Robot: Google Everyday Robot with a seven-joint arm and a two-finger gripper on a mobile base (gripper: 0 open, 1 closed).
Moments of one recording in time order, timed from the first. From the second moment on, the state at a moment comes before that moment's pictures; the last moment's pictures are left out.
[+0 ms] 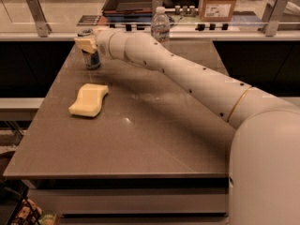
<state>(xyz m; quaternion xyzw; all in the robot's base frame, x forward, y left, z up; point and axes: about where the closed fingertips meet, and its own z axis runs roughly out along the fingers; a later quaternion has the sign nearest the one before) 0.786 0.203 0.916 -0.34 0.66 0.28 0.61</state>
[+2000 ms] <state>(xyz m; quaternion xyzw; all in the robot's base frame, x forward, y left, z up) 0.766 0.165 1.025 -0.41 0.58 0.31 0.63</state>
